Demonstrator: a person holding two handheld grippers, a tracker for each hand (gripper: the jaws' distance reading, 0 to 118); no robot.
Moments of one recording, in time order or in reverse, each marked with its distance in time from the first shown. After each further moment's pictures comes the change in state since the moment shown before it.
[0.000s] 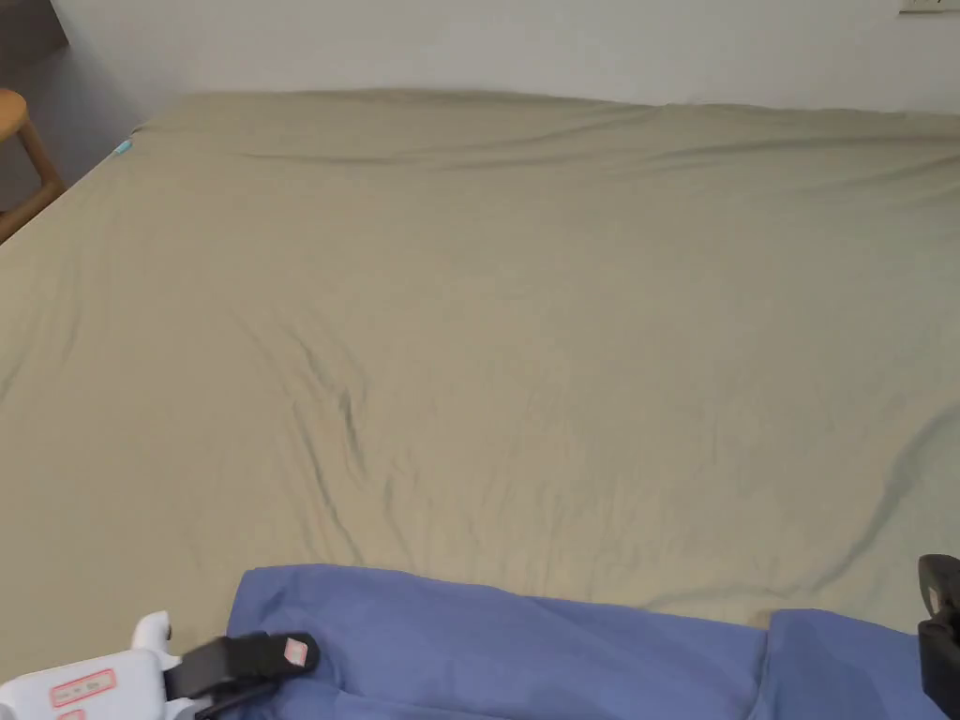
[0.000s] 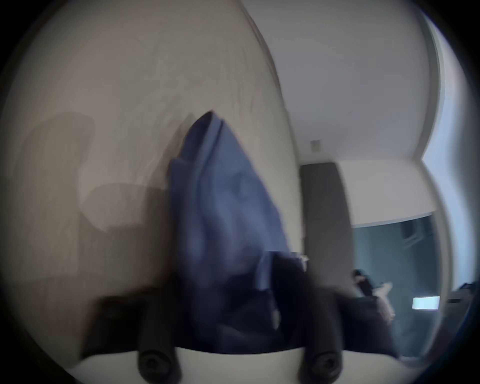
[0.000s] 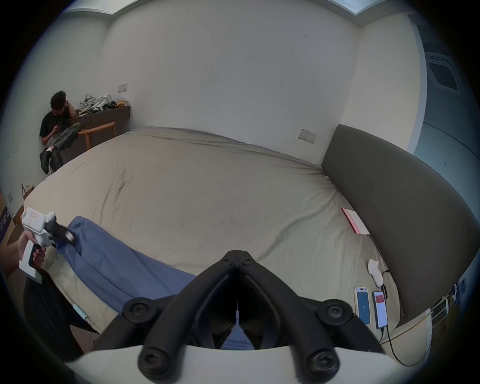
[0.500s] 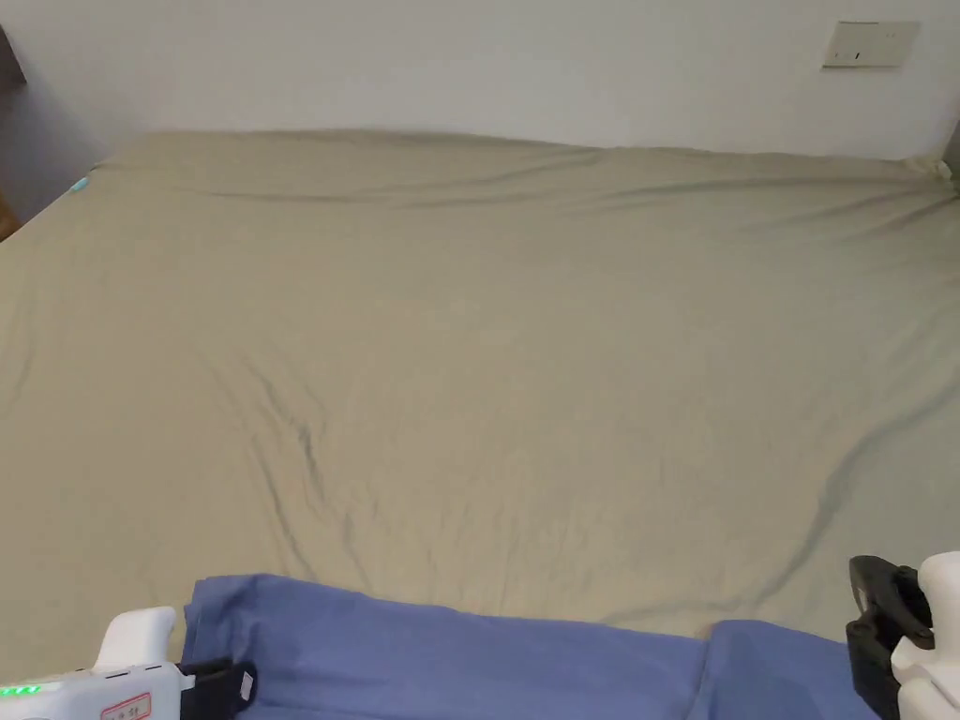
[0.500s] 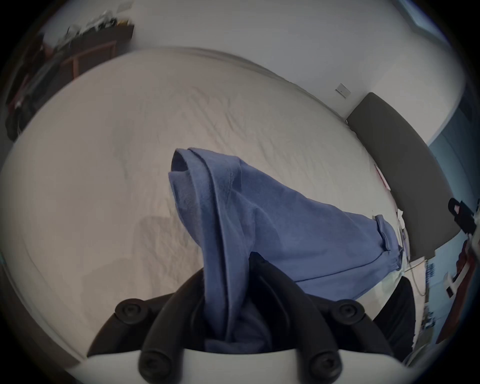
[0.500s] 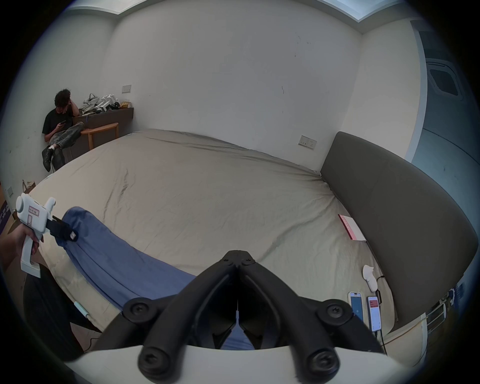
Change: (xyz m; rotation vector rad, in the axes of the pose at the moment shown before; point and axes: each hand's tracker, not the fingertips) left arm 0.091 -0.024 0.002 0.082 0.551 -0.559; right arm 0.003 0.003 0.020 0.027 -0.007 0.023
